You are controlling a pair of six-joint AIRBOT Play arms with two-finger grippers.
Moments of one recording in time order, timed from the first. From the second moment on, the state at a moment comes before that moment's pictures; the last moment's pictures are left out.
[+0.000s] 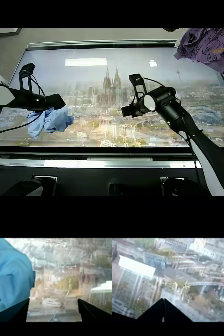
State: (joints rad) left arm -0.18 -1.09 1.21 1.43 -1.25 -1.82; right arm 0.52 -1.28 1.26 -1.56 1.15 1.81
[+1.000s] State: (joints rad) left arm 0.22 -1.35 0.91 1.50 -0.83 -1.88; right arm 0.52 -1.28 1.26 -1.56 1.13 1.81
